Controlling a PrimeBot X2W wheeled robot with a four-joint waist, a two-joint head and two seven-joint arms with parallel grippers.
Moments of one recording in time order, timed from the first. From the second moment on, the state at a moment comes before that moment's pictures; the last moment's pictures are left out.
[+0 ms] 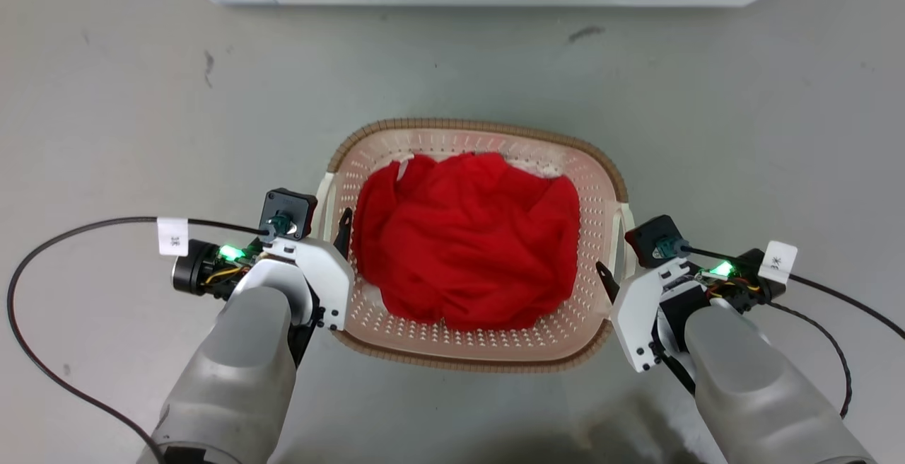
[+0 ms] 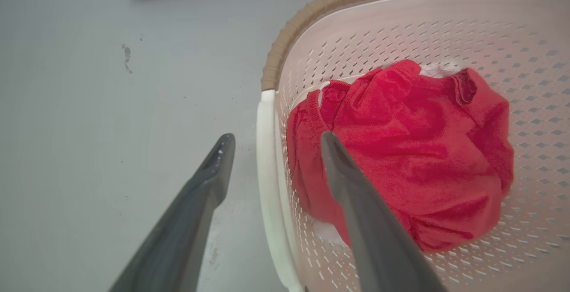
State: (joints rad) left arm -0.78 0.09 -0.19 1.19 -0.03 -0.10 -0.26; right arm -0.71 -0.05 0.31 1.17 -0.07 0.13 -0.11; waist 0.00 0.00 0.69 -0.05
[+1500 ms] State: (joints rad) left arm -0.74 0.06 -0.34 1.29 -0.14 -0.13 -0.09; right arm -0.73 -0.05 0.48 1.28 0.13 0.13 -0.06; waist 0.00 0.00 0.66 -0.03
